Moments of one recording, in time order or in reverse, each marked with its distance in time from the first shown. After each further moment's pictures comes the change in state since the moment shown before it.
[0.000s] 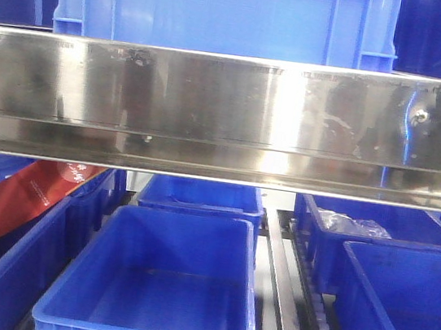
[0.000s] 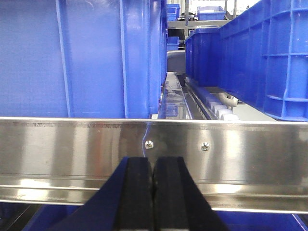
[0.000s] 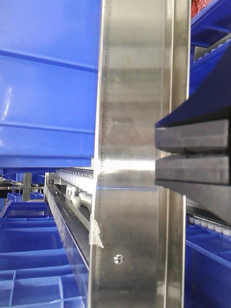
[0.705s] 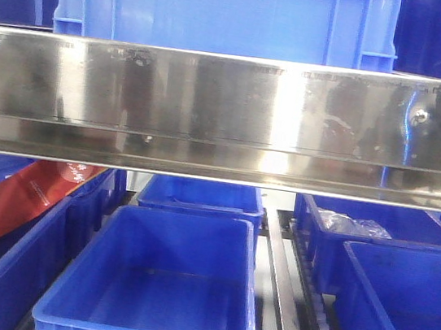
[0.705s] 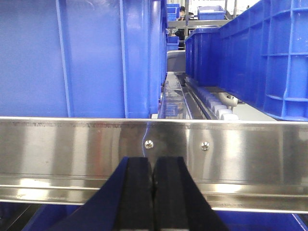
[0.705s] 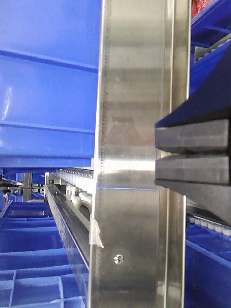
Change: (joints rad) left arm 0.000 0.000 0.000 0.000 0.000 0.000; right arm 0.000 0.000 0.000 0.000 0.000 0.000
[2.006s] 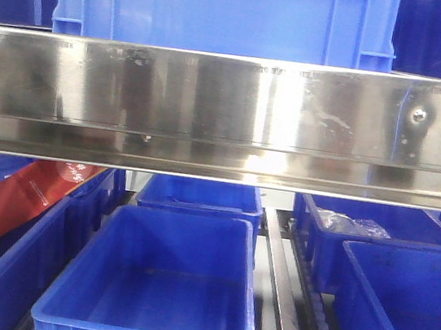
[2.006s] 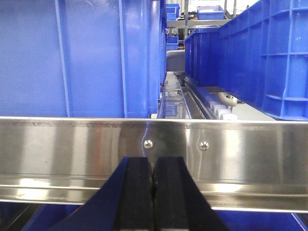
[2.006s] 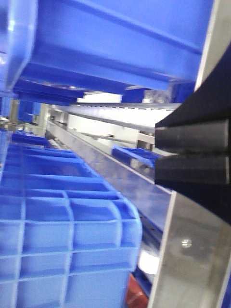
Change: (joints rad) left arm 0.000 0.000 0.000 0.000 0.000 0.000; right arm 0.230 0.522 -0.341 0.107 -0.085 -0.129
